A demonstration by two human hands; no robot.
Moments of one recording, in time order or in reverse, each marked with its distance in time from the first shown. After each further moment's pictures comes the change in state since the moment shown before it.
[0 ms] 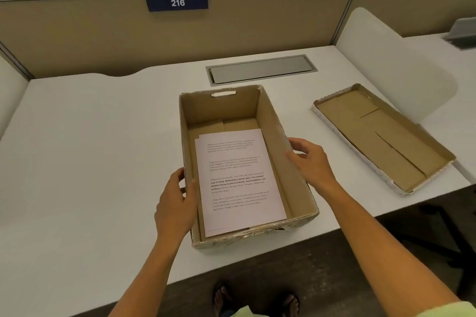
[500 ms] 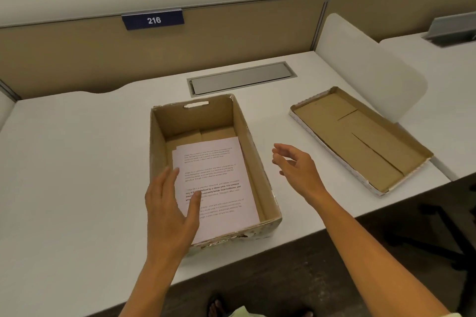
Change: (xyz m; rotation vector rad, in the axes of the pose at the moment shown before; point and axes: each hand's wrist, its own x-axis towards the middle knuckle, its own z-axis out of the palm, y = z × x) left_hand -0.052 0.050 0.029 0.139 0.103 0.324; right_hand -0.003 0.033 -0.045 0.087 -0.014 -0.016
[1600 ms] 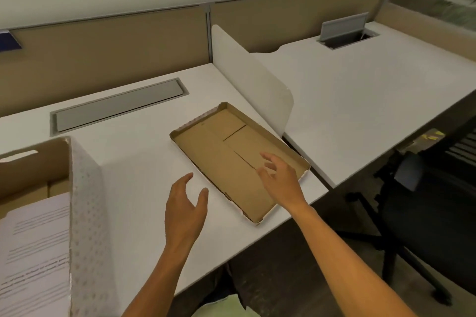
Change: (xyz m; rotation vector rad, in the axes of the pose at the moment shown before) left_hand 0.018 0.232 0.299 -0.242 -0.236 -0.044; right_hand 0.057 0.121 -0.289 -0.131 0.182 0.021
